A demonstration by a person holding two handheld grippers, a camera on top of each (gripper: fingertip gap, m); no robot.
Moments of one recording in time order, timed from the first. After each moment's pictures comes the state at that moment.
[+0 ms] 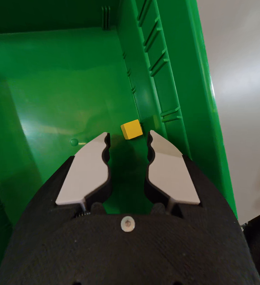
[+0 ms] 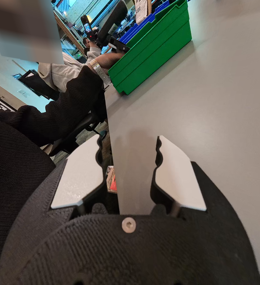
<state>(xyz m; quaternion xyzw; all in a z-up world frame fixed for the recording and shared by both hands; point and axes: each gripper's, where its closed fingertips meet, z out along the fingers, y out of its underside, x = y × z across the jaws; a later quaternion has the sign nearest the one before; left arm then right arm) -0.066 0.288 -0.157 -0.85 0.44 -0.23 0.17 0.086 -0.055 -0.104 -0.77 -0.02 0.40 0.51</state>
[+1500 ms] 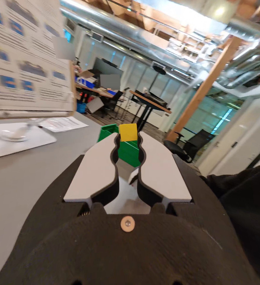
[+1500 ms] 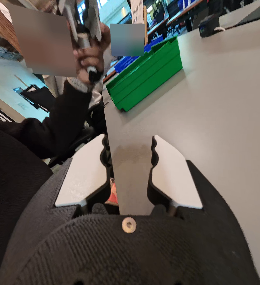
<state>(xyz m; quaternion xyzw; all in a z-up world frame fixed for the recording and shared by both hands) 0.035 0.097 0.090 -0.47 0.44 -0.72 0.27 0.100 -0.056 -0.078 -0.74 0.00 0.38 0.56</state>
